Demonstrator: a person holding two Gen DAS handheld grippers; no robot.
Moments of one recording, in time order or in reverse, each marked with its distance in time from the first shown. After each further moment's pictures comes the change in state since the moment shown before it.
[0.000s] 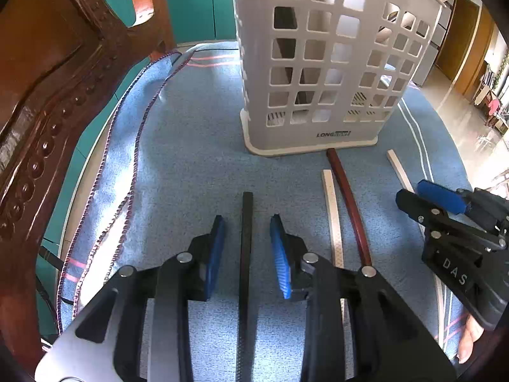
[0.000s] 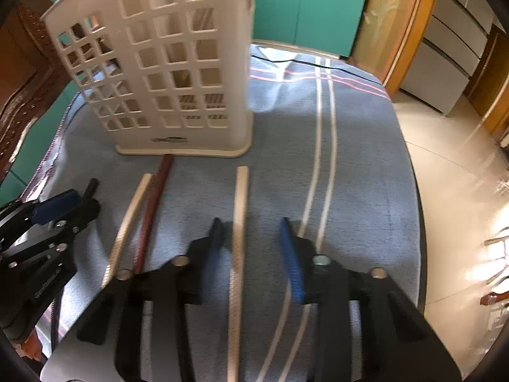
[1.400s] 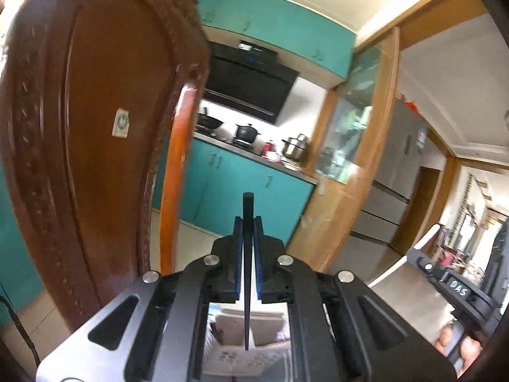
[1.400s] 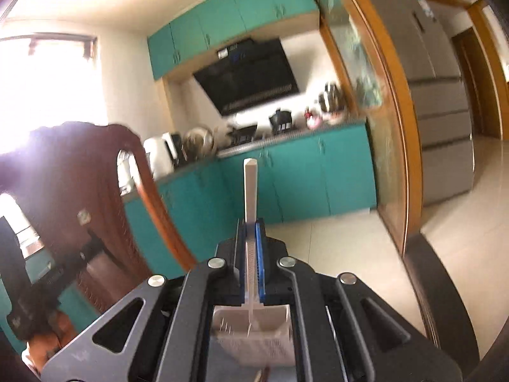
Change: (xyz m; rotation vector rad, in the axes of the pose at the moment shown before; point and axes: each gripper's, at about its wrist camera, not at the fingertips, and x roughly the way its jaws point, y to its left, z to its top) left arm -0.284 0.043 0.076 -0.315 -0.863 -0.195; right arm -0.290 -0.056 0.099 0.199 -0.831 0.237
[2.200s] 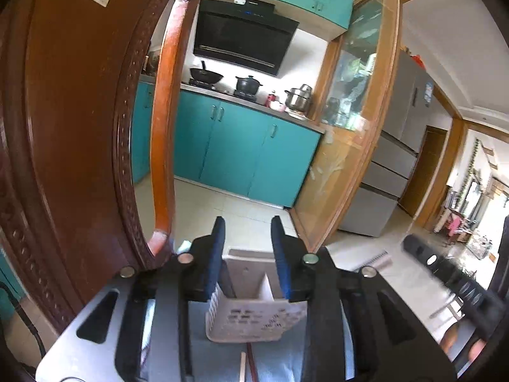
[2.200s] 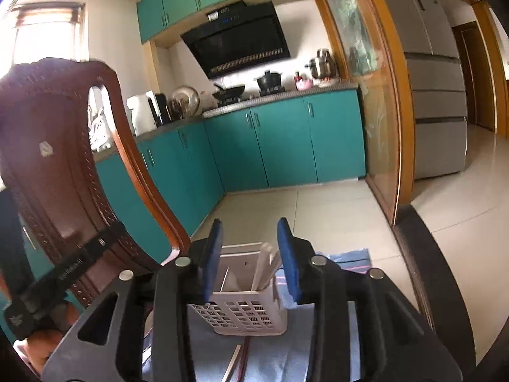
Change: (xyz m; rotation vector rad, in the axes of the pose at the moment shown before) left arm 0.047 0.011 -0.077 0.070 0.207 -0.014; right arm 0.009 -0.022 -0.081 -0.009 0.133 -0.014
